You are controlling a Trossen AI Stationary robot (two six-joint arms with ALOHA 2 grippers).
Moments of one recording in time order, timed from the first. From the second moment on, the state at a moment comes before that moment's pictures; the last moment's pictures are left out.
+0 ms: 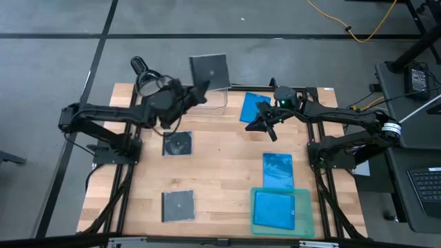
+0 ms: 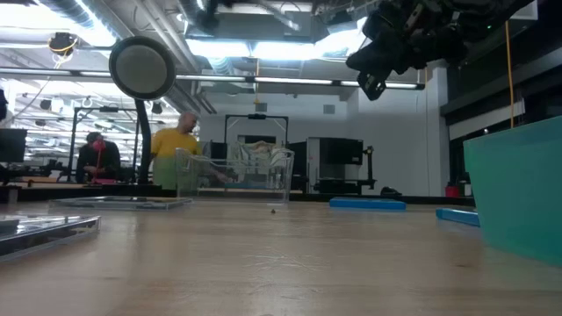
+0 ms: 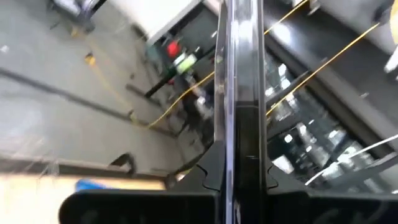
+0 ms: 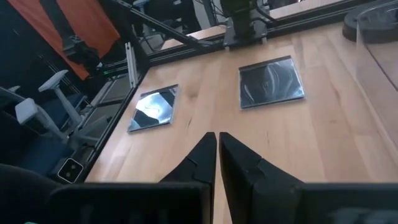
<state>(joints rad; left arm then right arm) 0.10 1.27 1.05 0.28 -0.75 -0.92 -0.42 1.22 0.75 0.03 -0.71 0.07</state>
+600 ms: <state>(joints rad) 0.42 1.38 1.05 -0.11 -0.38 -0.88 -0.42 1.22 0.75 0.03 -0.73 0.09</state>
